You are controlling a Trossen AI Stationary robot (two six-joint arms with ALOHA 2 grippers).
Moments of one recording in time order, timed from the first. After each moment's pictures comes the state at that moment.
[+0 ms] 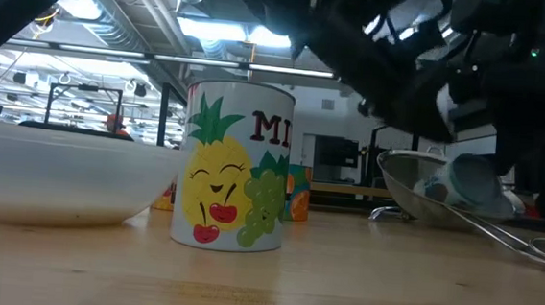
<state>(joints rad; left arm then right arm) -0.02 2.29 1.79 -0.03 -0.16 0.14 0.12 1.12 0.69 -0.93 0.13 0.81</state>
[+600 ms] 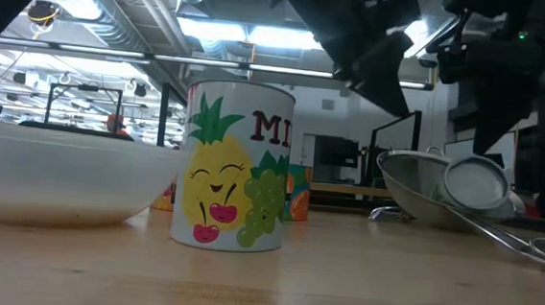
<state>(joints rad) -0.03 2.14 1.79 -0.32 -0.28 0.22 0.10 1.12 0.78 -0.94 0.18 0.75</state>
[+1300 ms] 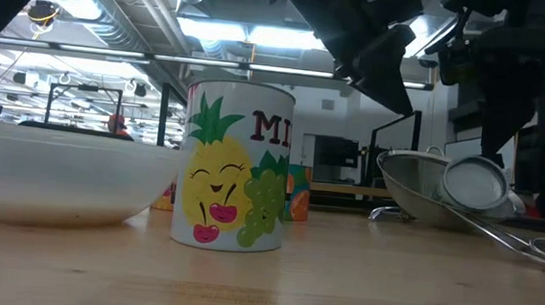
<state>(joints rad) -0.04 2.14 1.80 -0.32 -0.27 0.21 0.10 1.12 0.77 -0.91 0.05 0.73</state>
